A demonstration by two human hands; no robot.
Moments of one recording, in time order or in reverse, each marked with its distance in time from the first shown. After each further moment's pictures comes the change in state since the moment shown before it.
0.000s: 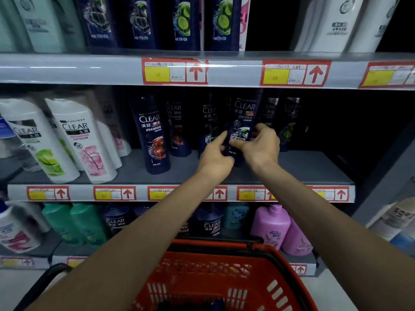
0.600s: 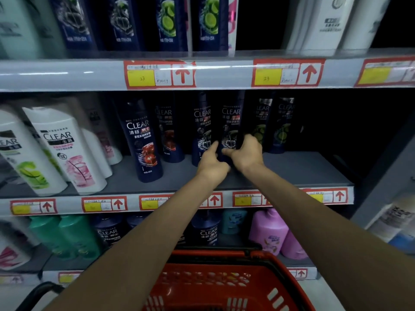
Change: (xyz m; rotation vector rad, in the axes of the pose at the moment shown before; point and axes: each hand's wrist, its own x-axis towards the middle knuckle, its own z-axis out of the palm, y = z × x) left_hand 0.044 -0.030 0.019 -0.014 -0.034 -0.150; right_hand 0.028 0.027 0.032 -0.141 -0.128 0.064
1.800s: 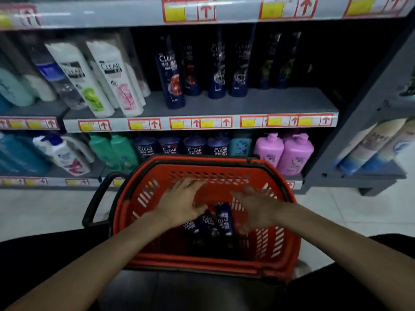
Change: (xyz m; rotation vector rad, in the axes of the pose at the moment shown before) left_hand -0.266 -0.144 -0.079 1.040 -0.315 0.116; right_hand -0.285 0.085 -0.063 -0.727 -1.103 -0.199
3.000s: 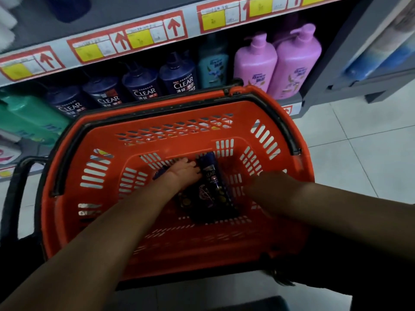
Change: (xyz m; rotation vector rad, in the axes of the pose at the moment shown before) left_hand 0.141 -0.023 0.191 0.873 -0.554 0.626; right_hand 0.019 0.051 0.088 -0.340 -0.211 -0.069
